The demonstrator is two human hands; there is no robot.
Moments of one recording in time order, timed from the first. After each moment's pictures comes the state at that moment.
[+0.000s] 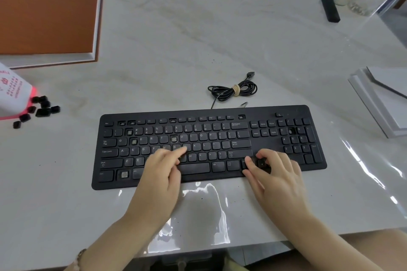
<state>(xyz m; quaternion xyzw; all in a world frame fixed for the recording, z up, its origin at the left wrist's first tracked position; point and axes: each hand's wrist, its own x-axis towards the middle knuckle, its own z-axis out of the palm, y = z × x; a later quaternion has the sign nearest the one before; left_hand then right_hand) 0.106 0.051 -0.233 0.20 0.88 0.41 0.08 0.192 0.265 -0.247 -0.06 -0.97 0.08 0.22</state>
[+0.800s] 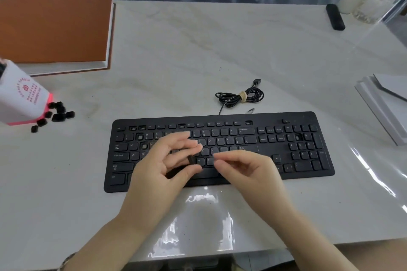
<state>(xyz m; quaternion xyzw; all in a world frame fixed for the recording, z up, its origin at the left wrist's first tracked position) 0.103 0.051 -0.177 0.17 0.74 0.64 0.10 0.153 0.205 -0.173 -0.19 -0.74 0.65 0.03</state>
